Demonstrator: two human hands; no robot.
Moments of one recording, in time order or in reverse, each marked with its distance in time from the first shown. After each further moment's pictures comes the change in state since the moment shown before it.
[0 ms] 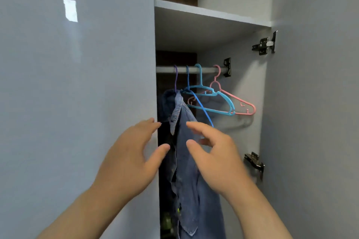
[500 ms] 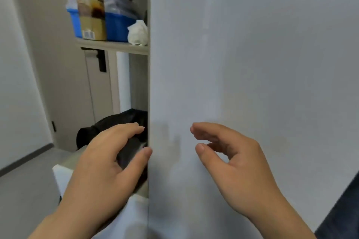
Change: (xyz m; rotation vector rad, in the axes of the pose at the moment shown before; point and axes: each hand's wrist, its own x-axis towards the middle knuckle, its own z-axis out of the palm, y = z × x) left_hand -0.186 -0.101 -0.204 0.335 0.321 -0.578; right_hand -0.058 -0.097 0.228 0.456 -0.677 -0.078
